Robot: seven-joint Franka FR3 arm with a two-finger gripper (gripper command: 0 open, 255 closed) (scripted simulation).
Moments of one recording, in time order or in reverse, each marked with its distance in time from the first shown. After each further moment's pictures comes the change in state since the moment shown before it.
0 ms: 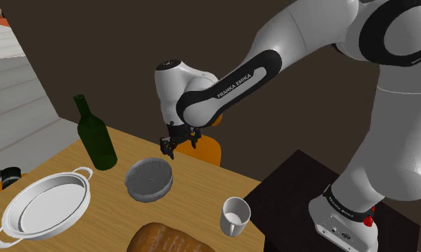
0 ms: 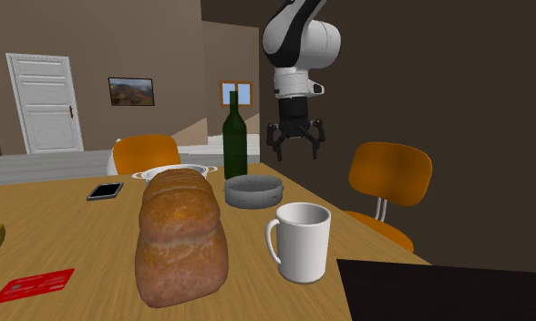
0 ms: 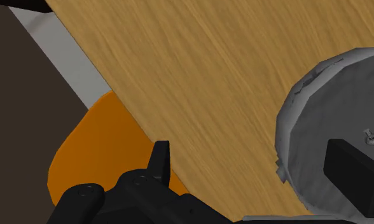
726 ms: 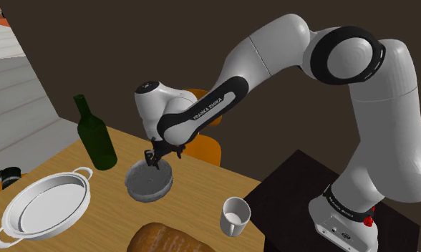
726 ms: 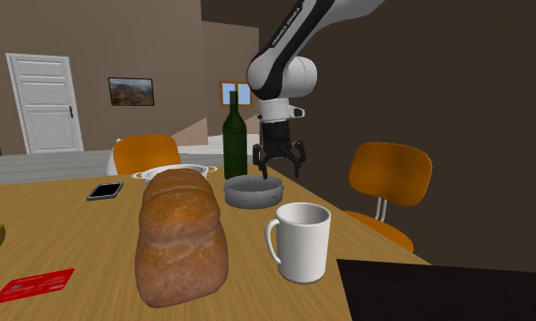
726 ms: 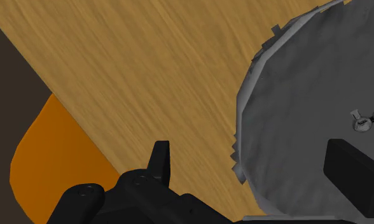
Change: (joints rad) arm 0.100 0.255 -0.052 0.230 -0.105 0.011 0.096
